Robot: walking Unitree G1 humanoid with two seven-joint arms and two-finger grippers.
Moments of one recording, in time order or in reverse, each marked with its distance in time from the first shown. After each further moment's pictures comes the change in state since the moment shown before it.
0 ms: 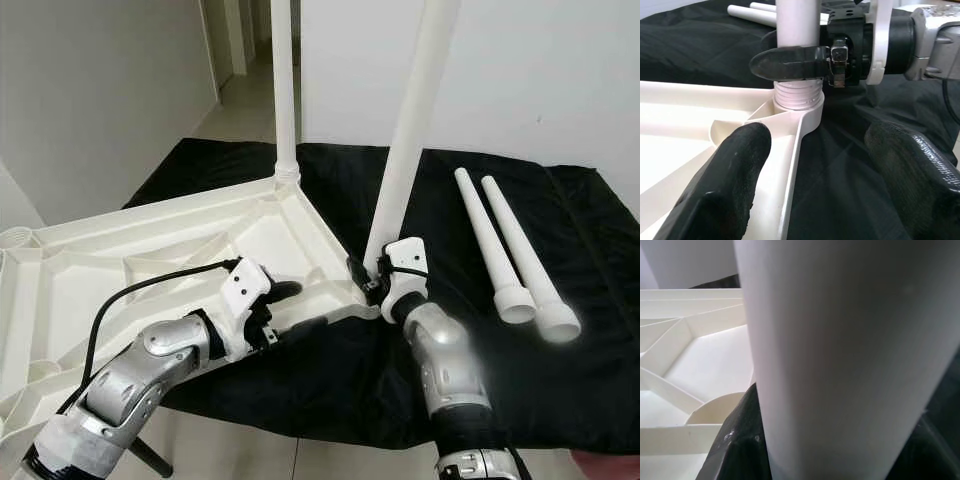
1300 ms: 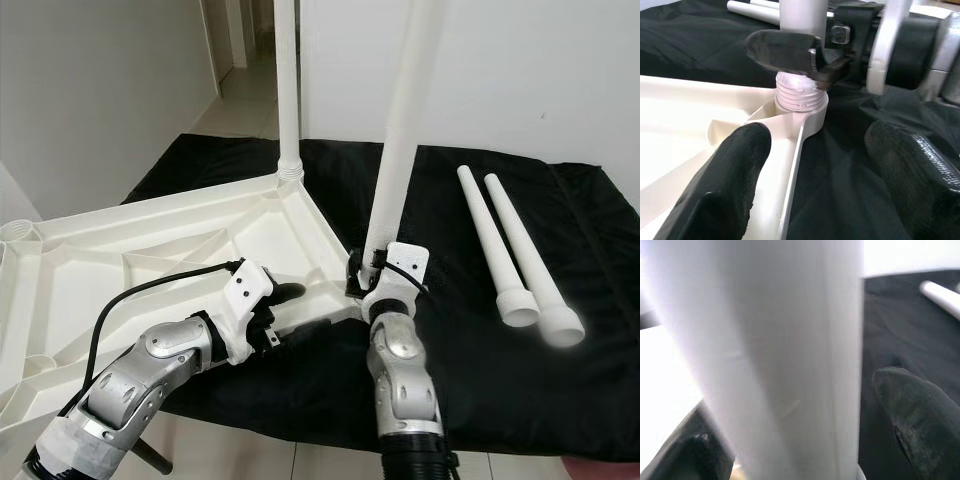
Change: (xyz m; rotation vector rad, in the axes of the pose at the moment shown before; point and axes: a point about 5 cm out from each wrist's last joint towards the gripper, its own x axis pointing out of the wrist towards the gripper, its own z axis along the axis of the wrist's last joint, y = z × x) left arm 0.001 -0.004 0.001 -0.006 -0.007 -0.008; right arm -0.015 0.030 0.013 0.133 -0.092 -0.358
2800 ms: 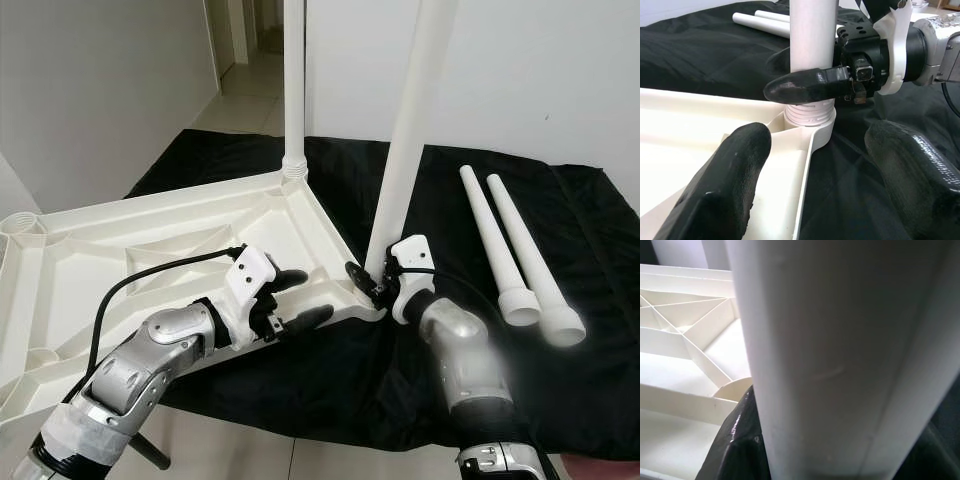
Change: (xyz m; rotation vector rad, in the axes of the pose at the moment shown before) left arm 0.005 0.007 0.012 0.024 -0.016 0.008; right arm 0.023 -0.036 -0.002 -0.210 0.087 0.583
